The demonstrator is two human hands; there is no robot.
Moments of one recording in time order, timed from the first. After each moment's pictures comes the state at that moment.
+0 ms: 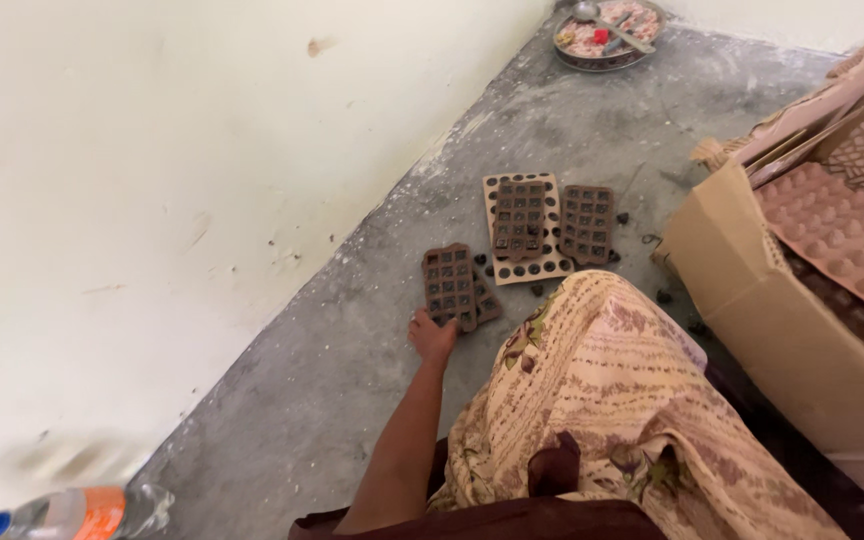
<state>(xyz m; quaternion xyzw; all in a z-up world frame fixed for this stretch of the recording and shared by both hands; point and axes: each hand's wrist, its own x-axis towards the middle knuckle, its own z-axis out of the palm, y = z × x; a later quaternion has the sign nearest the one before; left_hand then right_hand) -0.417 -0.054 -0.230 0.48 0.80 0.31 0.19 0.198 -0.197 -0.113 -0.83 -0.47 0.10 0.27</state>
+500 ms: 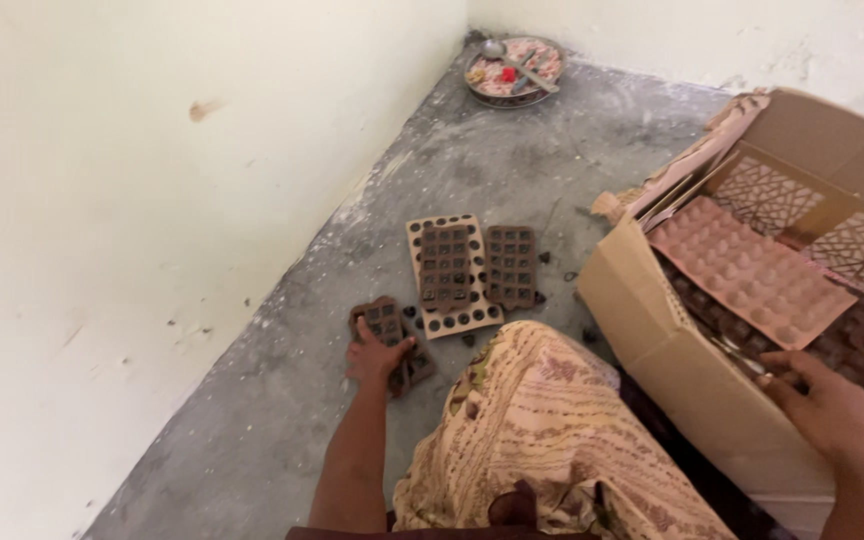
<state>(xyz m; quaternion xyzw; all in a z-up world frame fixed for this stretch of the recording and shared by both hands) -0.386 0.051 -0.208 0.48 0.84 0.02 0.25 0.206 -0.217 -0.042 -0.89 -0.40 0.19 0.11</state>
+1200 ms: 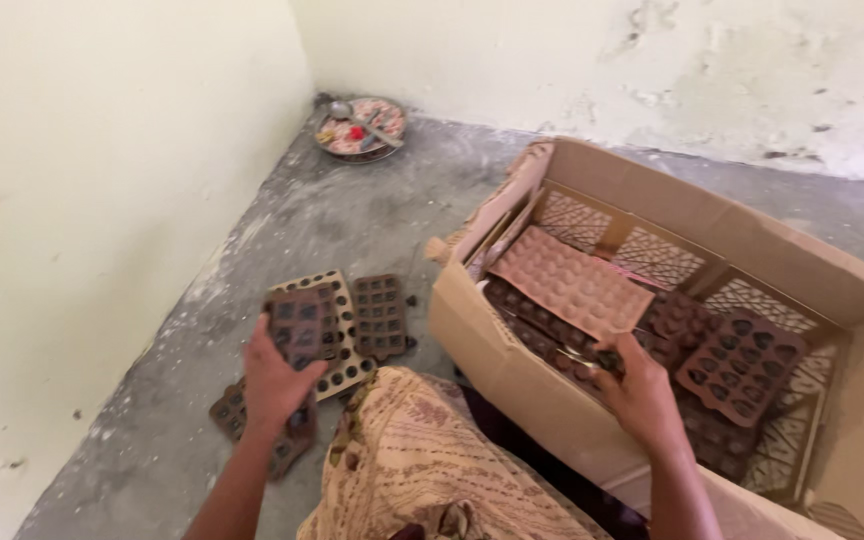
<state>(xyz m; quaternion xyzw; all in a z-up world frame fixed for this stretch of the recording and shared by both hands) -0.266 0.017 -0.002 0.70 0.63 0.28 0.20 0.154 -0.231 0.052 -0.84 -0.40 0.16 0.34</state>
